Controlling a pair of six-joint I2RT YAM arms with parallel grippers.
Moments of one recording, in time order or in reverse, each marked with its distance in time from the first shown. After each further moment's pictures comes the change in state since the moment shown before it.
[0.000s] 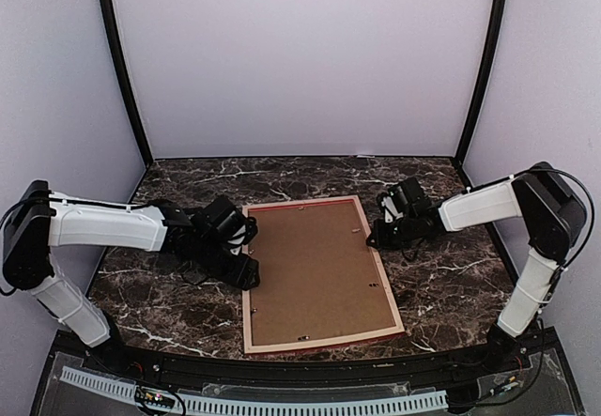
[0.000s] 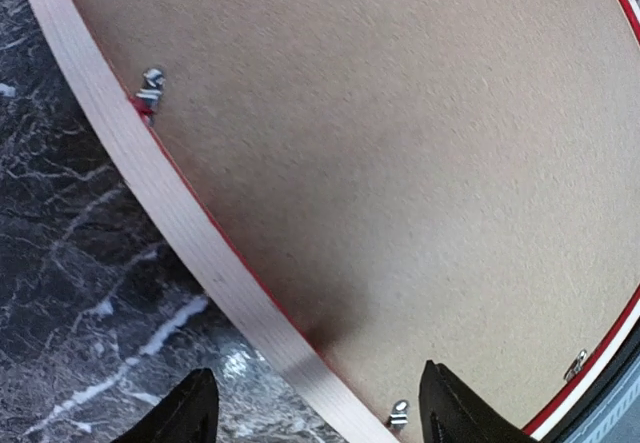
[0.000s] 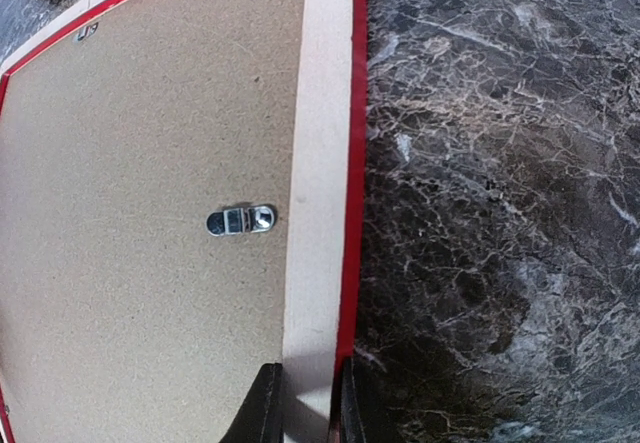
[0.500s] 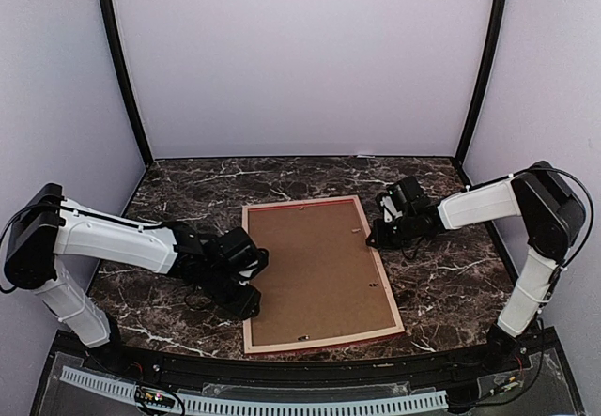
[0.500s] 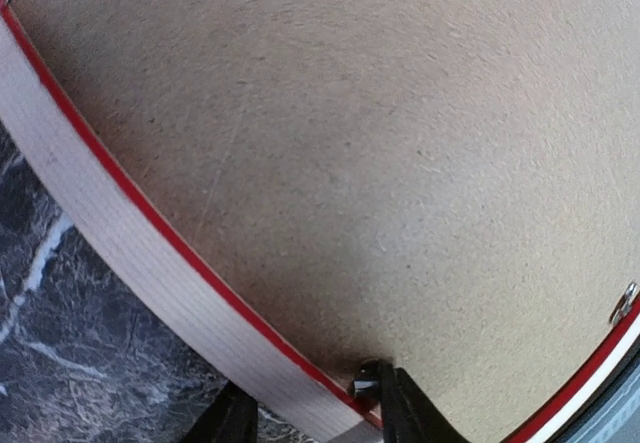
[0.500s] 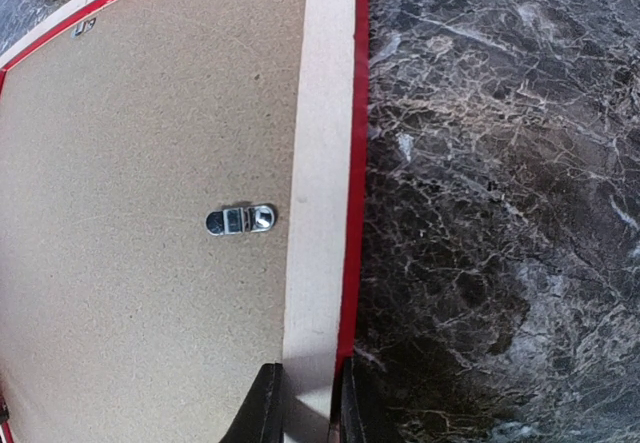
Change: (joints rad) left arm -0.145 0.041 -0.055 -0.012 -0.010 -0.046; right arm 0.000 0.007 0.015 -0.019 0.000 -0.008
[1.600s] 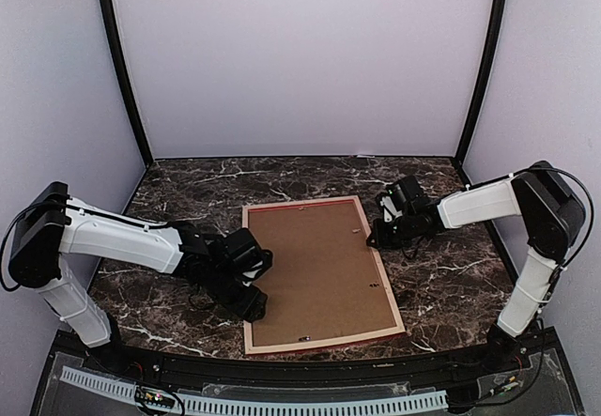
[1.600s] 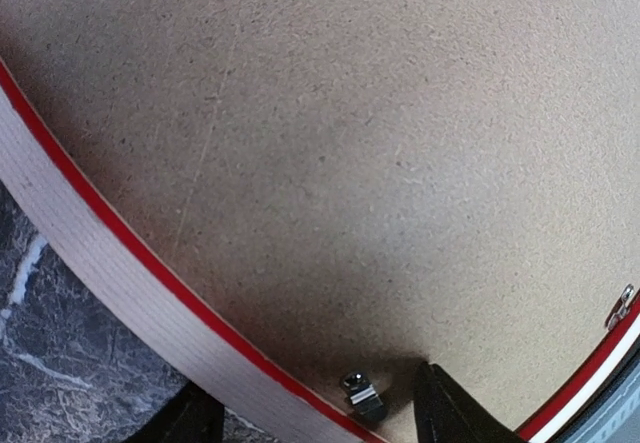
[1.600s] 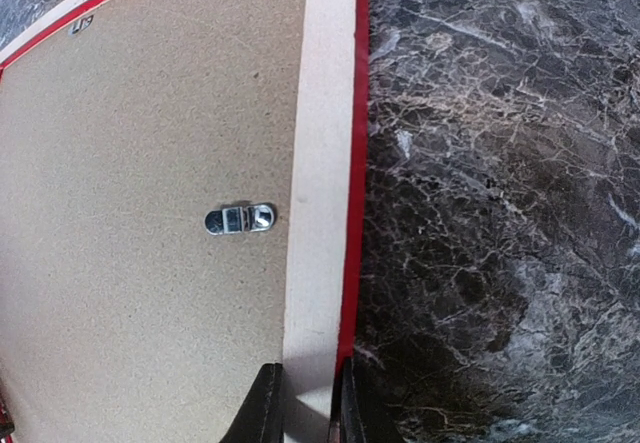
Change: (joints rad) left arm -0.003 0.032 0.026 -0.007 -0.003 0.009; right arm 0.000 0.000 0.009 -0.021 0.001 -0.006
